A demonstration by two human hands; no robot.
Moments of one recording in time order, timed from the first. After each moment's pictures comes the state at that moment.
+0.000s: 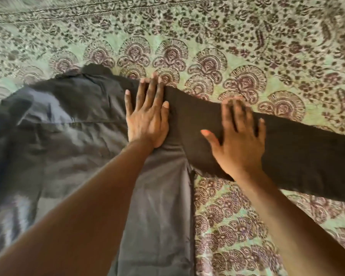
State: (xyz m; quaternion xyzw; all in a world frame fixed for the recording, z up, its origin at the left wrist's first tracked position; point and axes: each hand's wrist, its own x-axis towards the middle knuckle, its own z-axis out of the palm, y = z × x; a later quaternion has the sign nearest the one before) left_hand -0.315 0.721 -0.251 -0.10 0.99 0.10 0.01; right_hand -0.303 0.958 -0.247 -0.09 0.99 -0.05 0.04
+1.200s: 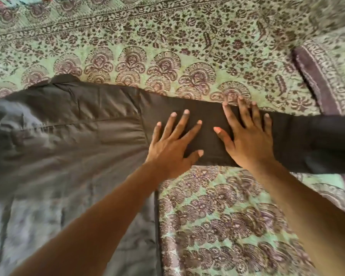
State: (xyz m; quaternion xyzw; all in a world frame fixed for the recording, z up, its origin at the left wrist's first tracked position) left_hand -0.253 0.861 -0.224 0.11 0.97 0.13 0.17; right_hand -0.301 1.093 -0.244 -0.09 0.99 -0.03 0.07
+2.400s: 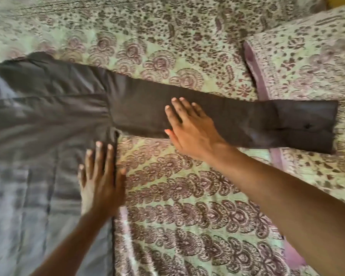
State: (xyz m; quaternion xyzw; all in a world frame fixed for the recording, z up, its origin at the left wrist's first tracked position) left_hand -0.069 0.880 -0.228 -0.19 0.97 0.12 0.09; right_hand -0.259 1.113 -0.173 -0.36 0.93 -0.03 0.09
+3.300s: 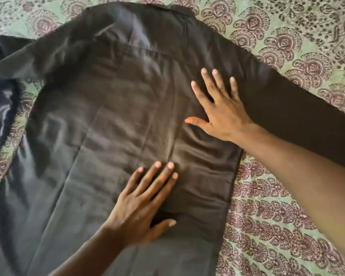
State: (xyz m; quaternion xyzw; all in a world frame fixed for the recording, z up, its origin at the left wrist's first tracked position) left_hand 0.074 0.709 -0.228 0.04 0.99 0.09 0.08; right_hand -0.240 0.829 -0.224 -0.47 0.88 0.06 0.09
